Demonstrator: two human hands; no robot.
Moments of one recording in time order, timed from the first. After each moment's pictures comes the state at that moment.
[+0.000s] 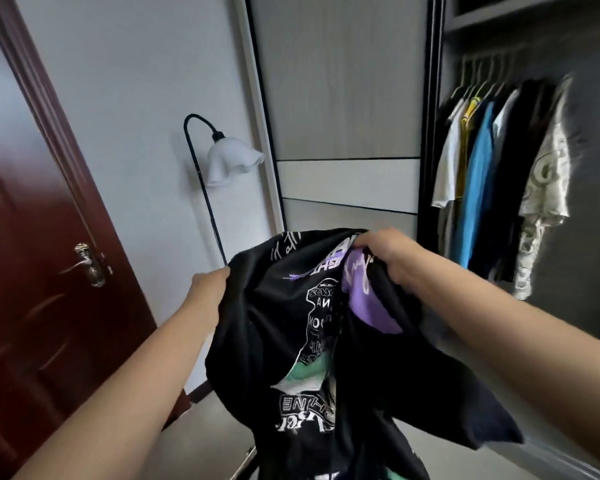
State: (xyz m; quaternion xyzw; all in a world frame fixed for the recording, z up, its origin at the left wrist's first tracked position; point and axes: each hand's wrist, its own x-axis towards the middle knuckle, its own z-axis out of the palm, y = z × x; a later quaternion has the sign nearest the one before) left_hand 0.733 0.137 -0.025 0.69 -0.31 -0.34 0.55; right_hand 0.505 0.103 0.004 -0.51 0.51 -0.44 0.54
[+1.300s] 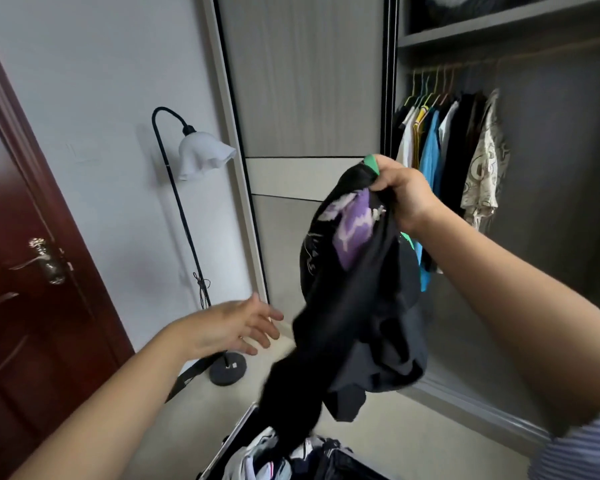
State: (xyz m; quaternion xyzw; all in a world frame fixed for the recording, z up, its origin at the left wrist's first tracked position) left_hand 0.726 0.228 -0.046 0.50 -0.60 -0.59 0.23; right_hand 0.469 0.173 0.046 -0.55 0.20 -0.59 0.55
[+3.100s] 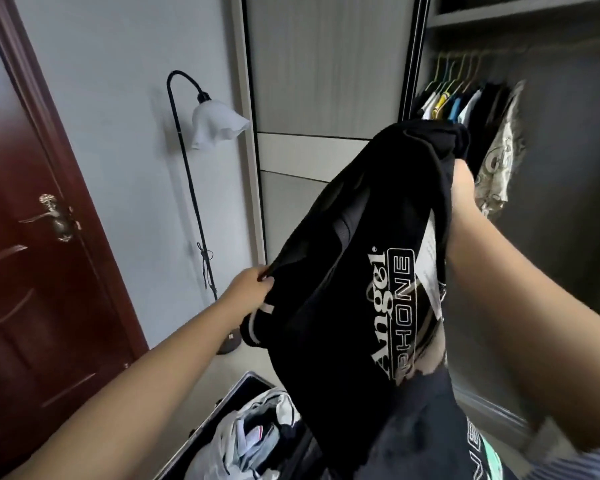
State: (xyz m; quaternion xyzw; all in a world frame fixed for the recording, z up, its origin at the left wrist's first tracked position) left_hand 0.701 0.217 -0.082 0.64 -0.59 -0.34 0.37; right_hand 0.459 0.200 0.037 -0.40 0.46 -0.69 0.38
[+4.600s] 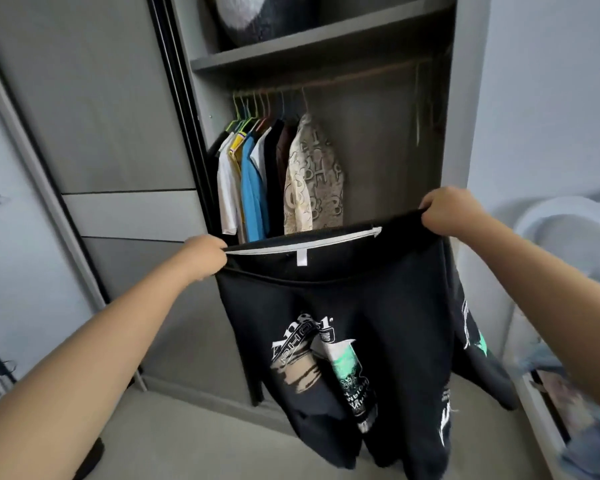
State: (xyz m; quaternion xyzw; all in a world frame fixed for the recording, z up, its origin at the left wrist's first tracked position) left_hand 0.267 0.048 0.017 0.64 -0.75 -0.09 0.14; right_hand -0.050 0.144 0.033 -0.54 0.77 -0.33 -0.01
